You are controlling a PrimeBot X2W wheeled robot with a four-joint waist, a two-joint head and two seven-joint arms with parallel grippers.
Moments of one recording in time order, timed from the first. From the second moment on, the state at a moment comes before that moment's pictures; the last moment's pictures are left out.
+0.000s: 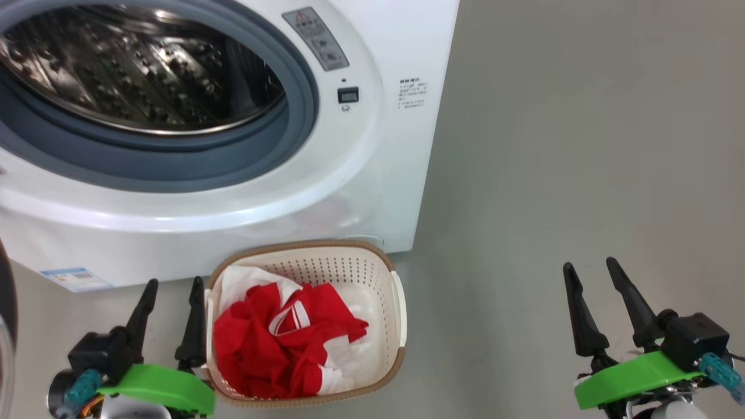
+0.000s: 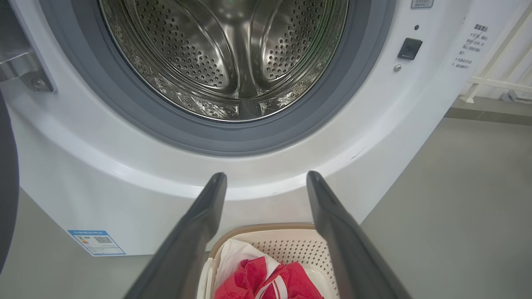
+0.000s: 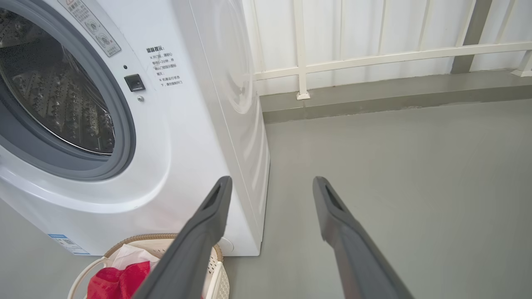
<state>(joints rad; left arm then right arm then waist) -0.24 0.08 0.04 0.44 -0.25 -0.13 -0.26 -0.05 -0.05 -0.02 0.20 0.31 0.13 -0.26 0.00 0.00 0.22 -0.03</state>
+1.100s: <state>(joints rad) 0.04 0.05 0.12 0.12 -0.24 -0.13 -0.26 0.04 -0.04 -0.07 0.19 0.30 0.13 -0.26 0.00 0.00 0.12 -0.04</state>
